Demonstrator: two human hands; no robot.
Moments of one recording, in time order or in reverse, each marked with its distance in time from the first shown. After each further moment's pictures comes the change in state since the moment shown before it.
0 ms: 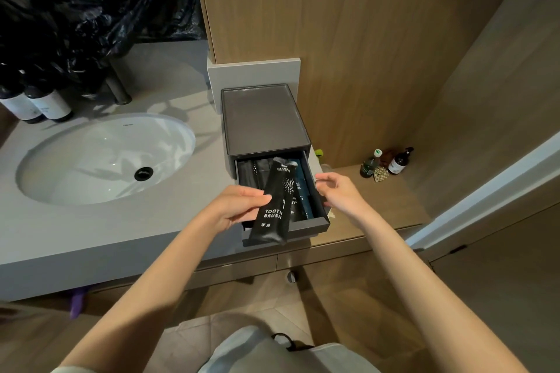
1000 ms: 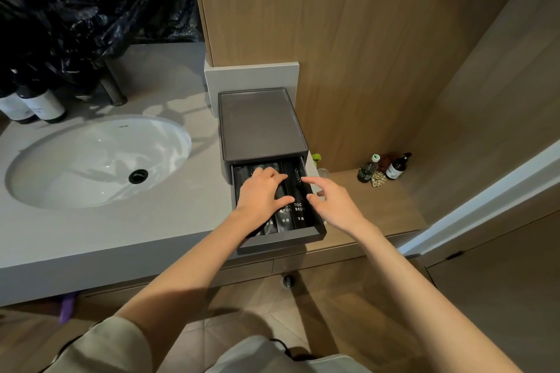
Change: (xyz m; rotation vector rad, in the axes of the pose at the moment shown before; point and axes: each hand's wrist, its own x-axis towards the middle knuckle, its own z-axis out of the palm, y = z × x) left_hand 0.039 0.009 0.045 1.224 0.337 0.667; right_hand -0.005 -0.006 0.002 -0.330 -0.044 -0.266
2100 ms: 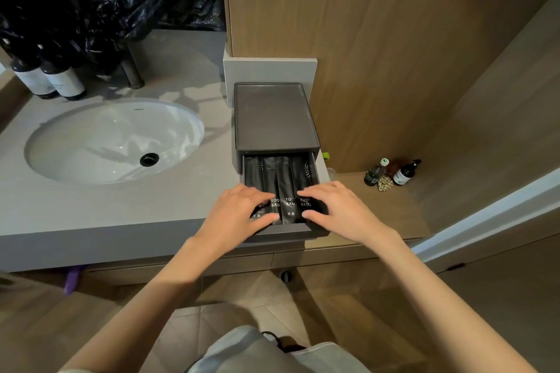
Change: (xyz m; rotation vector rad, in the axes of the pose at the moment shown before) left_hand -0.083 -0.033 -0.023 -0.099 -0.003 0.076; right_hand -0.021 -0.008 -0.011 -0.485 -0.188 -0.274
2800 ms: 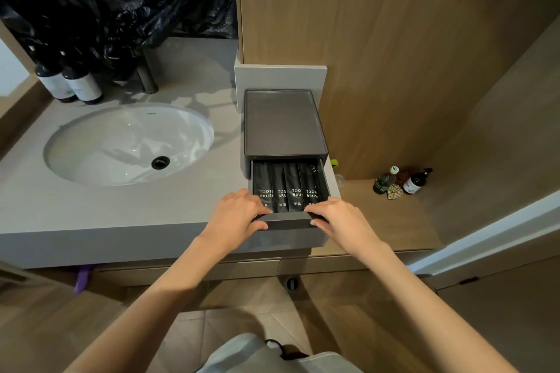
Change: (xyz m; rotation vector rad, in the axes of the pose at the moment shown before) left_hand 0.004 -0.002 -0.012 0.225 -0.116 -0.025; right_hand 0.007 0.002 0.025 -0.117 0.082 -0.053
